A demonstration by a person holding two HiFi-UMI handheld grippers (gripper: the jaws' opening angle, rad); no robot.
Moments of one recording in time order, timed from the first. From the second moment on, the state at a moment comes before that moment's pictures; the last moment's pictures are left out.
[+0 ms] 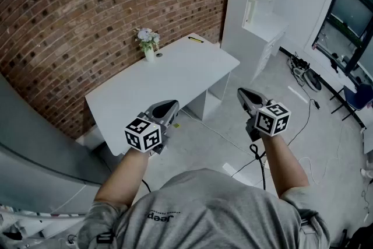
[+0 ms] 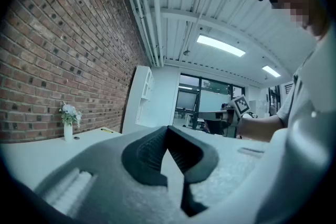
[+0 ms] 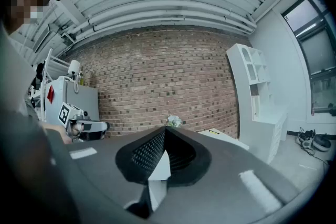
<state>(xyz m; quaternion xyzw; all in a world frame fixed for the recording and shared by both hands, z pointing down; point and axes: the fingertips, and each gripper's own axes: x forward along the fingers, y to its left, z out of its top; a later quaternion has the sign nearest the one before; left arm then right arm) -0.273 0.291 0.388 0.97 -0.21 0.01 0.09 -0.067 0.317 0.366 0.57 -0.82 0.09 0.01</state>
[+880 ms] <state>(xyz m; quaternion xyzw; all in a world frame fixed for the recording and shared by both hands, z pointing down) -0.204 0.298 0.377 0.98 -0.20 0.02 0.08 -0.012 0.324 0.358 0.56 -0.82 0.09 0.00</state>
